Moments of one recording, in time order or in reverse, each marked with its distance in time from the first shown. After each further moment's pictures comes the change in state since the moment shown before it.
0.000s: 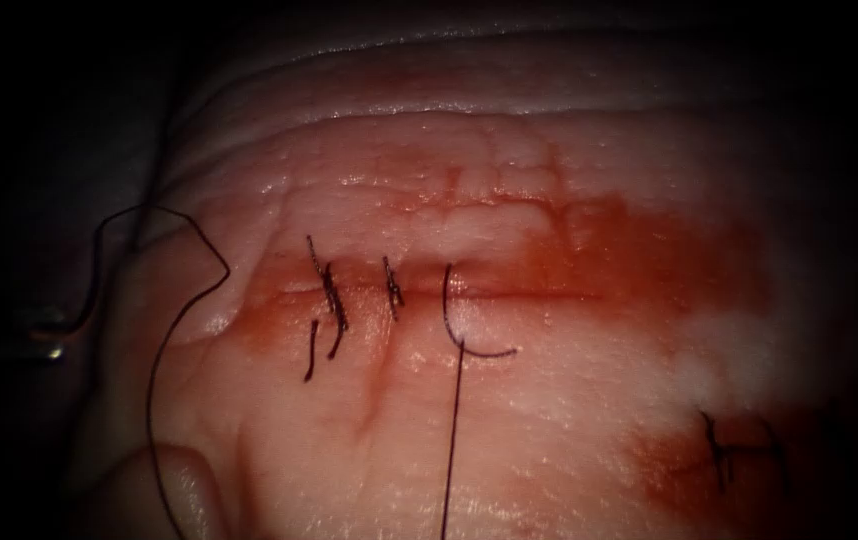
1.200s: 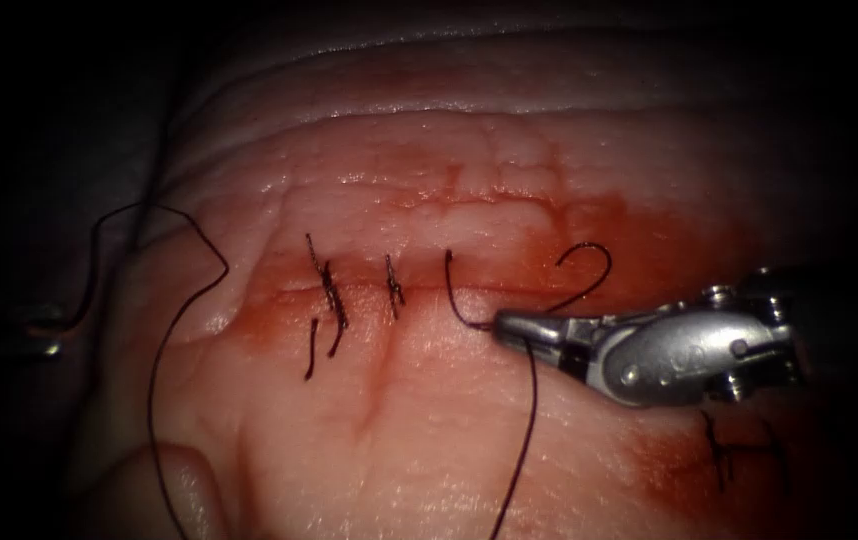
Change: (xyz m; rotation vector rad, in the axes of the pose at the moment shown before) right arm -0.017 0.013 0.003 -0.122 -0.053 0.056; left arm 0.000 0.000 0.000 0.004 0.000 -0.001
